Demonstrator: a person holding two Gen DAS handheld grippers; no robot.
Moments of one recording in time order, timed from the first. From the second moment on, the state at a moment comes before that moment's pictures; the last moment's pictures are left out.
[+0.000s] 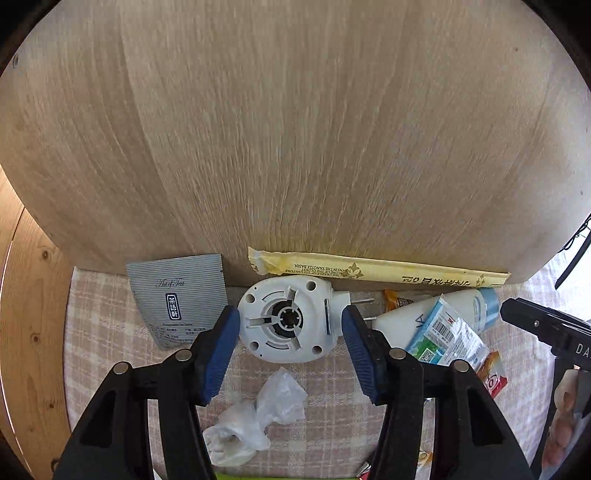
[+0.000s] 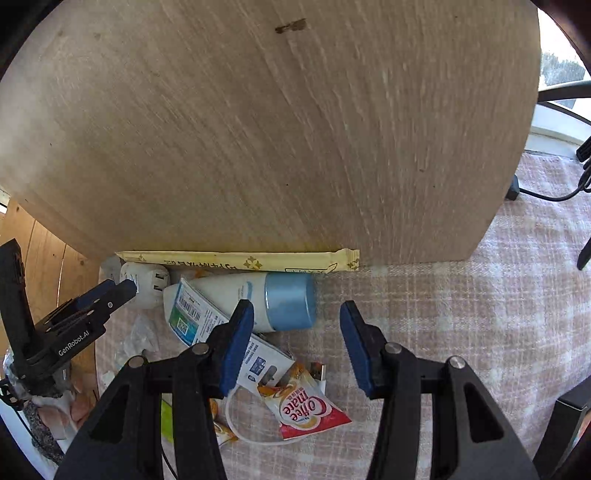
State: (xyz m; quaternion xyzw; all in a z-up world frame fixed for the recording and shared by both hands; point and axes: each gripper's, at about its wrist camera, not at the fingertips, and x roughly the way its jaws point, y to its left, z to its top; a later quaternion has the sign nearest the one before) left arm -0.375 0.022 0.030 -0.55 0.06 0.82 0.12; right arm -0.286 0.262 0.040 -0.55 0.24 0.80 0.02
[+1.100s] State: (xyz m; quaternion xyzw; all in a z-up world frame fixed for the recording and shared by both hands) left arm -0.236 0.092 -0.010 -0.56 0.05 0.78 0.27; right arm -0.232 0.217 0.011 -0.59 0.16 0.80 -0.01
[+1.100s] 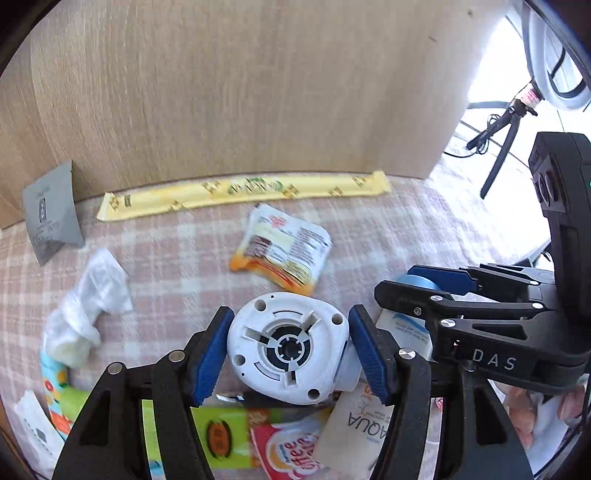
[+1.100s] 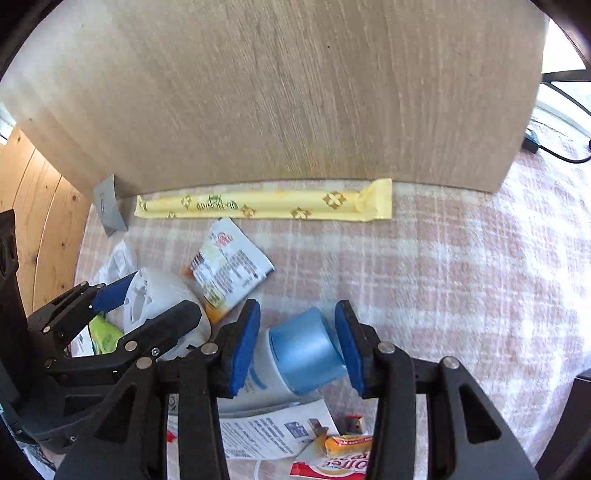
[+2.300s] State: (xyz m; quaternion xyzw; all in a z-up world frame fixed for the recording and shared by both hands) left arm -0.137 0.105 0.025 -0.62 0.07 0.74 0.25; right arm -0.074 0.237 0.003 -0.62 0.18 0.76 0.00
